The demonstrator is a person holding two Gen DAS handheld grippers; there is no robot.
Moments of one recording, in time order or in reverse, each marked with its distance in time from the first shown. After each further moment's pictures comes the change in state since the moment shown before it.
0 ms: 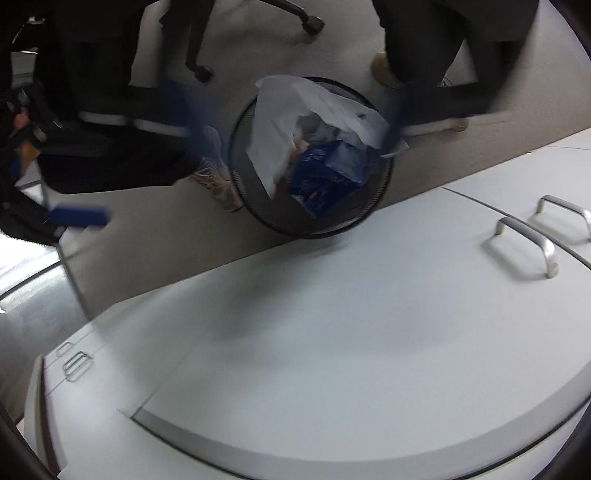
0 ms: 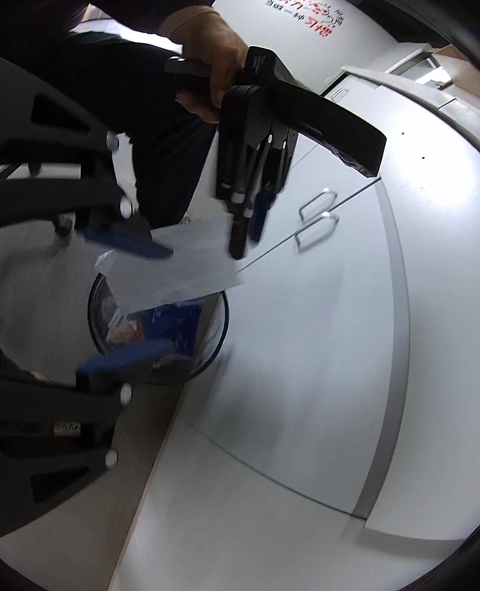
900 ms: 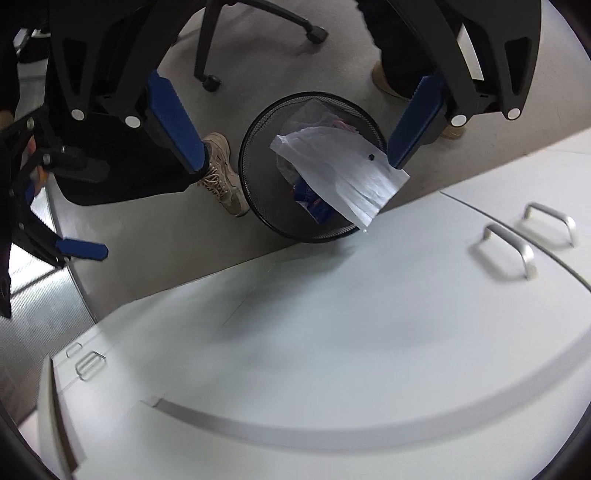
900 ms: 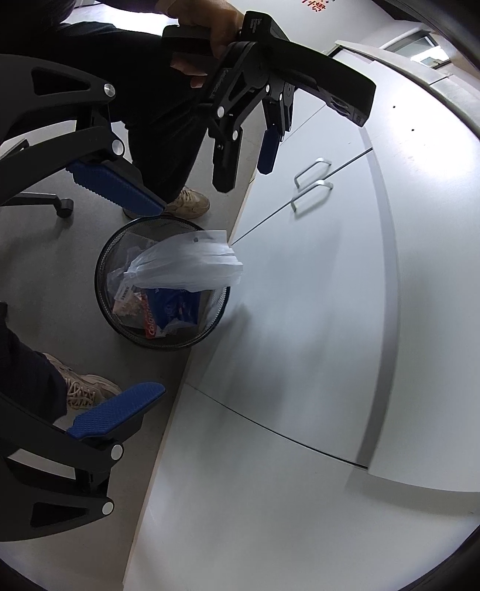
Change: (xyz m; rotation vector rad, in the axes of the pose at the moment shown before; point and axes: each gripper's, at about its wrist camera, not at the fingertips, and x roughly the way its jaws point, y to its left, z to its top) left arm -0.043 -0.004 -0.003 0.032 0.014 -0.018; right arm -0.012 -0.009 0.001 0.044 -0.014 -0.047
